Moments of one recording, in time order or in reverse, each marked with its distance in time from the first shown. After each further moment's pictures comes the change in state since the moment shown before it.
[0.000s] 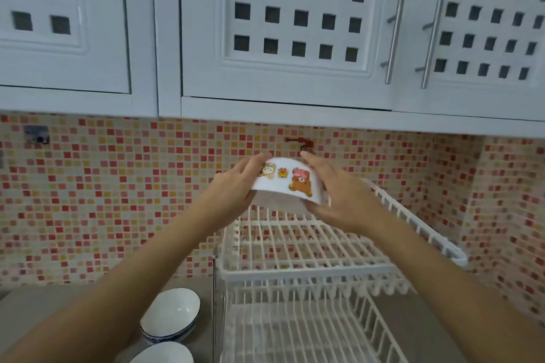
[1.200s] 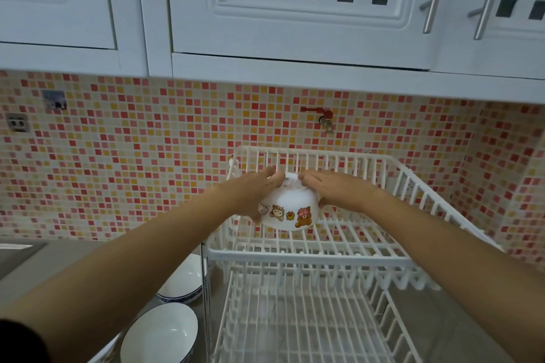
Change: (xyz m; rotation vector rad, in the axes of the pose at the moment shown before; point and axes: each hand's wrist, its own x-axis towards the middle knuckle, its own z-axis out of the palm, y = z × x) left_hand 0.030 -0.024 0.091 0.249 -0.594 0.032; right_hand 0.049 0.091 0.100 -0.236 -0.404 -0.382
